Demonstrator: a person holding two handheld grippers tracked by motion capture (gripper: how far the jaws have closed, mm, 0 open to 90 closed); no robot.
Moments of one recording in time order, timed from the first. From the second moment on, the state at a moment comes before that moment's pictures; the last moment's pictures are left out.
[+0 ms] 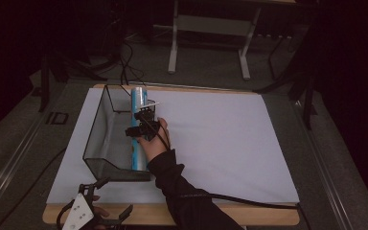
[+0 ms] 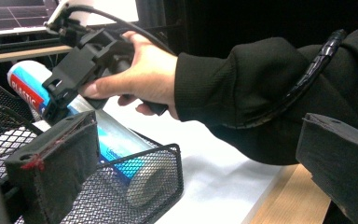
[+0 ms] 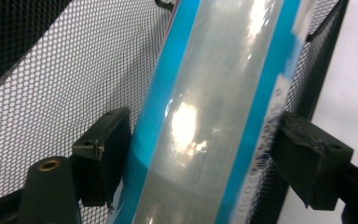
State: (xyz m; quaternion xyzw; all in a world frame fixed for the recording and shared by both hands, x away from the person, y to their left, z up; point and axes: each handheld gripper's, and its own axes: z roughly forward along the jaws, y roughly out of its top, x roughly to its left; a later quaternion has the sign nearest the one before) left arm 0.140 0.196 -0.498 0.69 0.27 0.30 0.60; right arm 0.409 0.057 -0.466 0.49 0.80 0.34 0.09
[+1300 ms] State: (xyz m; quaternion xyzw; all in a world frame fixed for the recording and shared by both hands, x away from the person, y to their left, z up) left arm 0.144 0.192 -0.500 0.70 0.27 0.30 0.59; right arm 0.402 -0.101 -0.409 0.41 0.81 0.36 0.20
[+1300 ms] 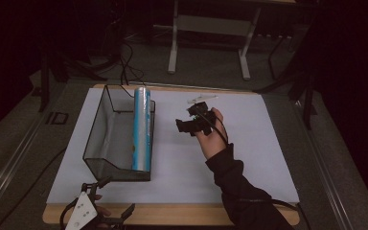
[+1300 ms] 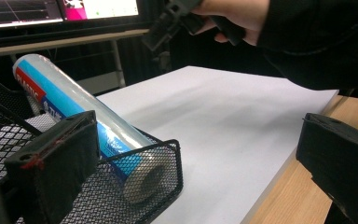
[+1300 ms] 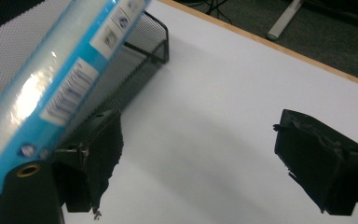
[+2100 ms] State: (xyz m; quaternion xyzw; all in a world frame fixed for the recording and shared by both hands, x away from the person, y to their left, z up) left arm 0.144 0.191 -0.500 0.70 0.28 0.30 0.59; right arm 0.360 -0.177 -0.448 0.41 0.82 0.36 0.19
